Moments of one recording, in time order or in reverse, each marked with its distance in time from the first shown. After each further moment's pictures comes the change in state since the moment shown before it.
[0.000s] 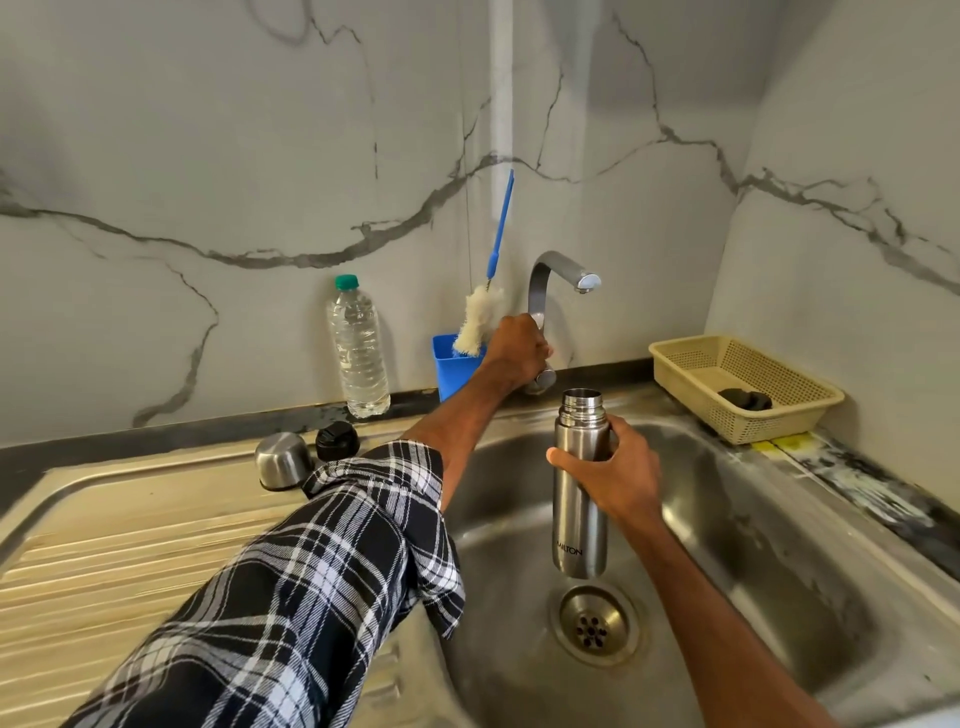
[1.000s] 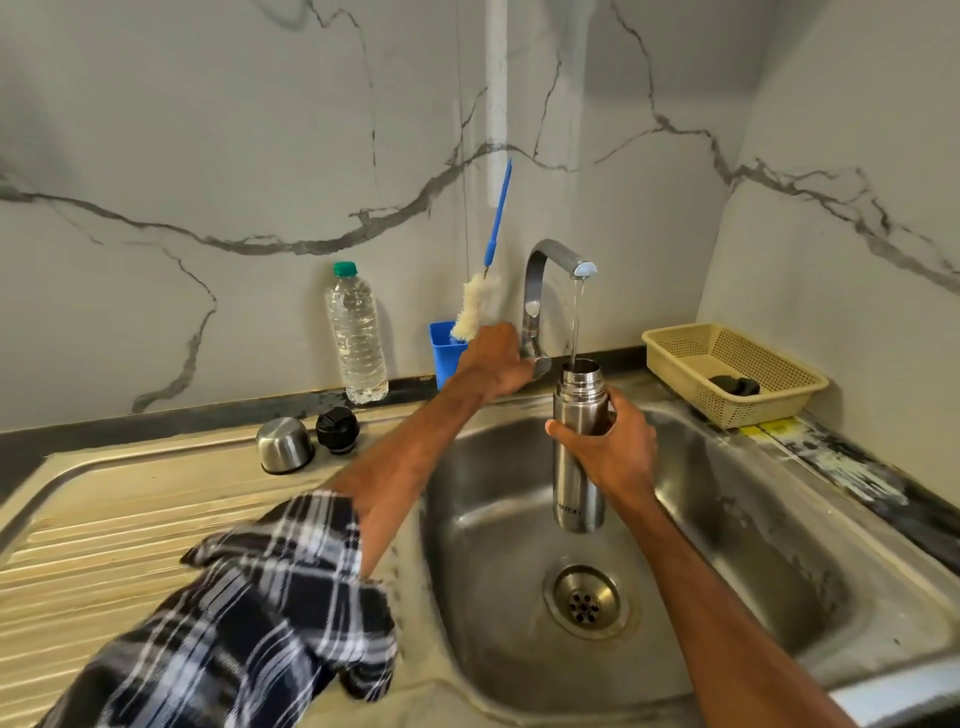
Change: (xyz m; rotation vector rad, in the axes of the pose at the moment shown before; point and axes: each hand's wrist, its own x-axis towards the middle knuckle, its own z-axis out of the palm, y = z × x) left_hand -0.060 0.015 -0.036 -0.023 -0.132 -0.167; right_hand -0.002 -0.009 -0.005 0.044 0.063 -0.038
